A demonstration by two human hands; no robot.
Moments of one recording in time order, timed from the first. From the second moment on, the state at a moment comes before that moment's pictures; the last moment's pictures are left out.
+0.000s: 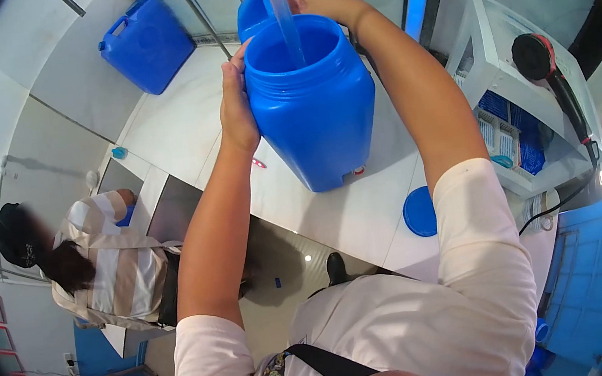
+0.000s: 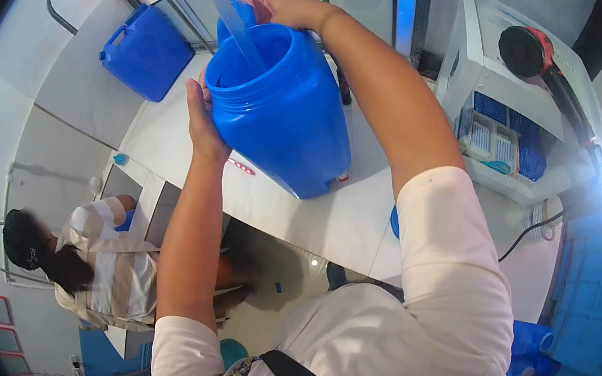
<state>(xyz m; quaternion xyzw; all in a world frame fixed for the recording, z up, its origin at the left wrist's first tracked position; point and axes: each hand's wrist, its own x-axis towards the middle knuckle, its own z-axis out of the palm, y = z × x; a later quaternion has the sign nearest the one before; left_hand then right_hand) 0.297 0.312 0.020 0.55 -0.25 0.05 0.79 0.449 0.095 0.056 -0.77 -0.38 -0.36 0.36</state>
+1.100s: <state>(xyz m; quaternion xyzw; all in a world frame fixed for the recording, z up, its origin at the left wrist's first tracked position) 0.306 0.312 0.013 0.57 -0.28 0.06 0.77 0.298 0.067 -0.026 -0.58 -0.21 -0.21 0.75</state>
